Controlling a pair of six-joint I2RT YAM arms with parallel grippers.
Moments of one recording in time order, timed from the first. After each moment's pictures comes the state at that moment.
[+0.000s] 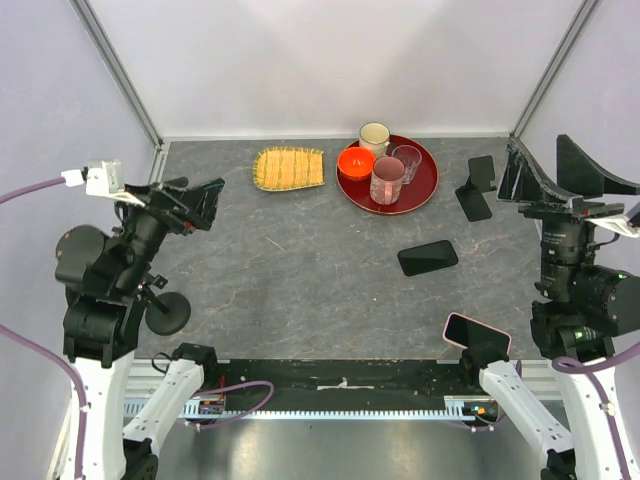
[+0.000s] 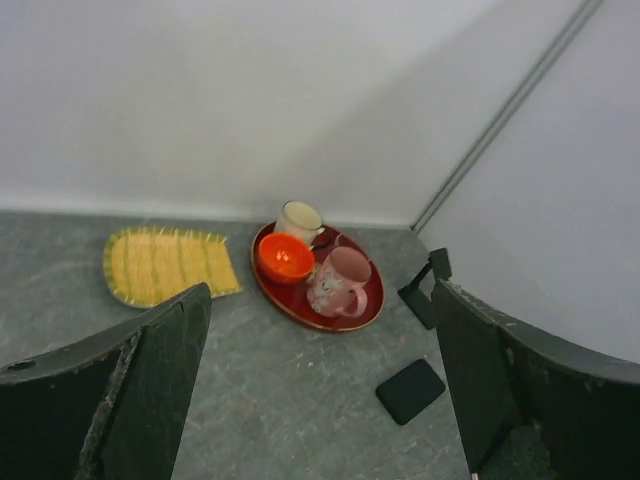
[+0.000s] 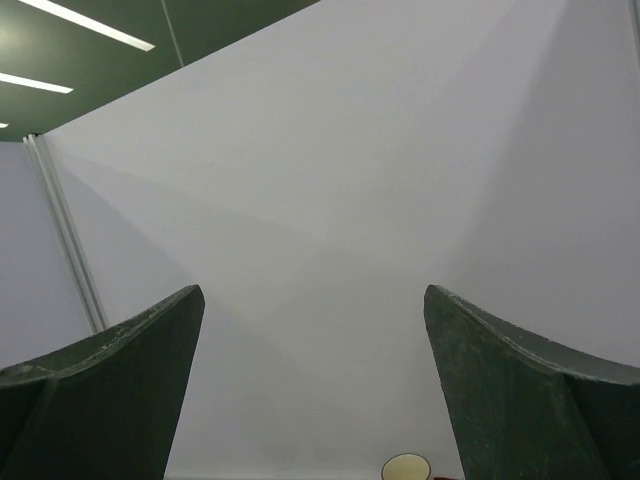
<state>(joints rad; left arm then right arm) -0.15 0.66 1.25 -0.38 0.22 -0.44 0.25 0.59 1.09 0.24 0.14 0.25</state>
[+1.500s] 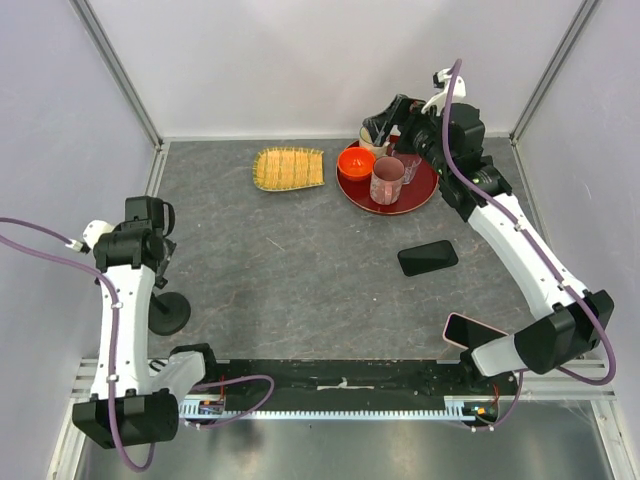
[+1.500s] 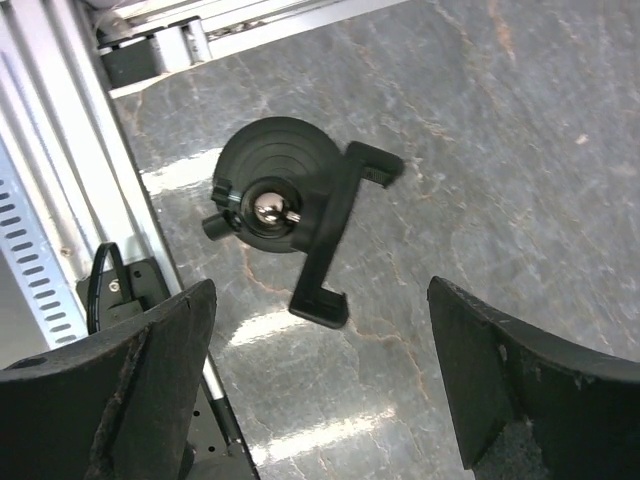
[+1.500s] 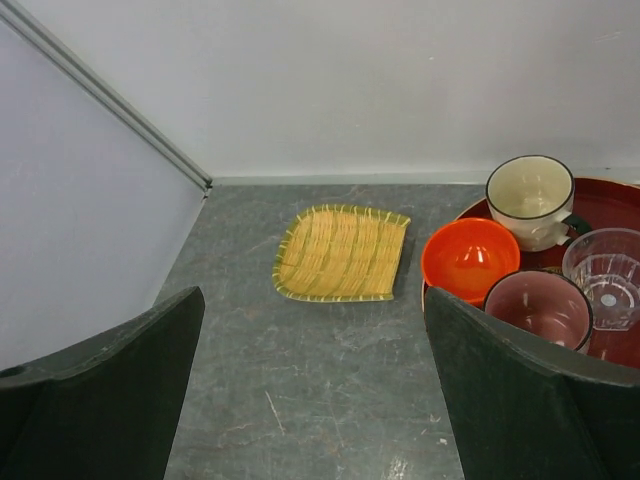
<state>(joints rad) 0.10 1.01 1.19 -1.34 -0.60 -1.07 0.39 1.43 1.50 -0.14 -0.03 0.48</state>
